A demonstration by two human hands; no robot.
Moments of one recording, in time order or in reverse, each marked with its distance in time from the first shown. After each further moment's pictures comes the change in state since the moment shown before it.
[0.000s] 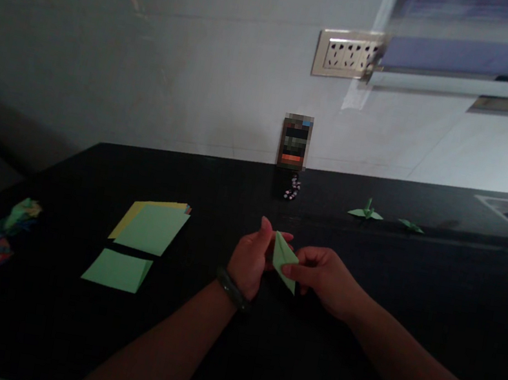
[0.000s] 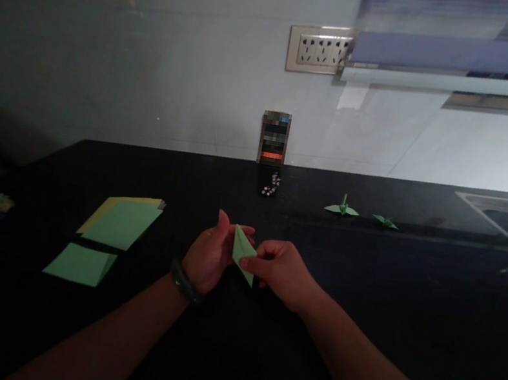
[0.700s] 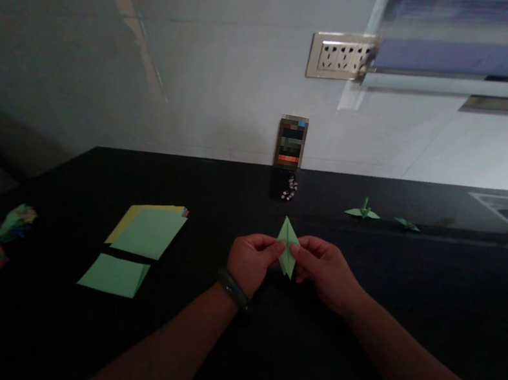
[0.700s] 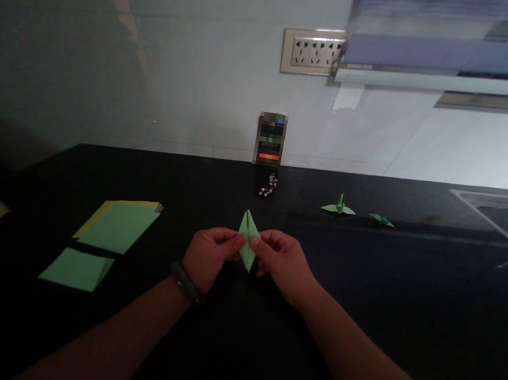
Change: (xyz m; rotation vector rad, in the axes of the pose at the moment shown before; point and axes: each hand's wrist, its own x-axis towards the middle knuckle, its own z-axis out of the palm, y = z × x) left_hand 0.004 -0.005 -0.004 0.307 0.149 0.129; right_hand 0.006 0.000 -0.002 0.238 0.087 -0.087
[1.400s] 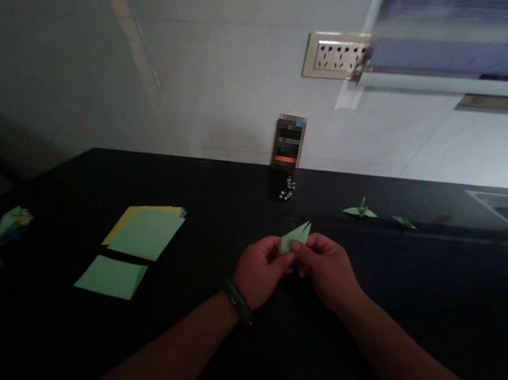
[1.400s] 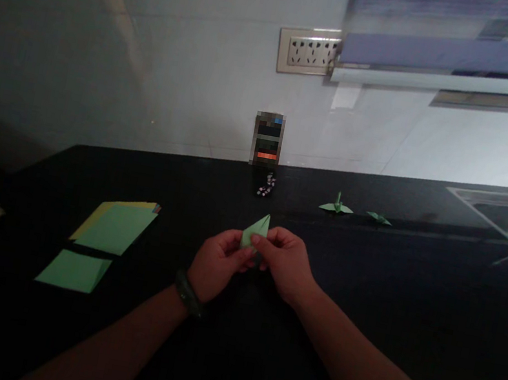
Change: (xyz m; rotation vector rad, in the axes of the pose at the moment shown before) left_hand -0.010 0.000 0.005 0.223 -0.230 0.089; right_hand 0.003 0.009 -0.001 0.107 0.135 -0.129
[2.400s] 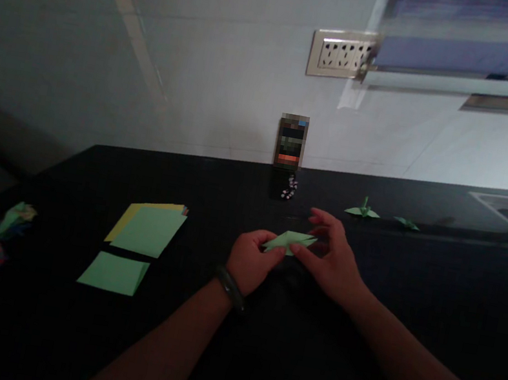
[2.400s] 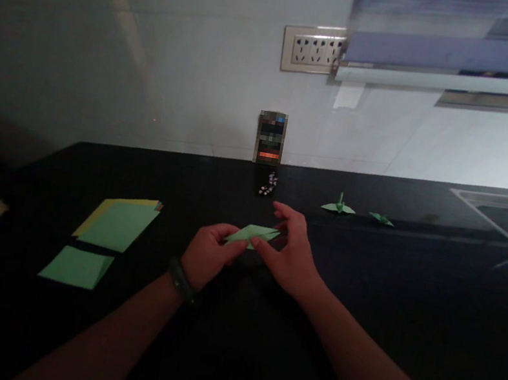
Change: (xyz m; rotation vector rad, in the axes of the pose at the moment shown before) left_hand 0.006 0.005 -0.016 0.144 0.089 0.010; right_hand 0.005 -0.006 -0.012 -0.596 0.097 -0.486
